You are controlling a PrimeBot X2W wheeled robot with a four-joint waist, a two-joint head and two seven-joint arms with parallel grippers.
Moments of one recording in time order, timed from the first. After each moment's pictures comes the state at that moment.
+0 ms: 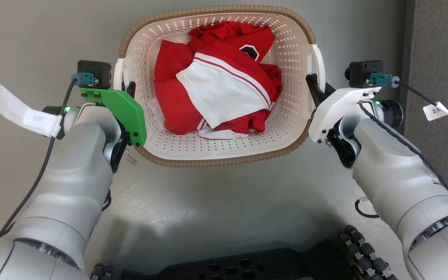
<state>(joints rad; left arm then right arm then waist) -1.00 0.02 -0.75 1.23 -0.73 -0.09 -0.10 -0.91 -0.04 0.67 1.23 0.68 0.11 -0.25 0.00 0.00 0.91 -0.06</state>
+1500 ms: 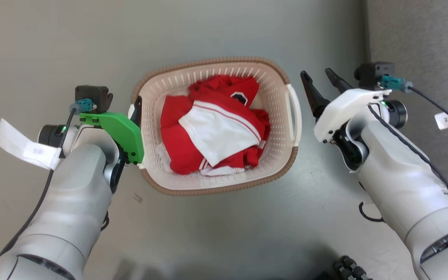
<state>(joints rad) -0.93 0.03 -0.76 1.22 -0.72 -0.09 -0.25 -0.84 -0.09 0.60 1.05 0.66 0.11 -0.25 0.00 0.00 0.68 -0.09</state>
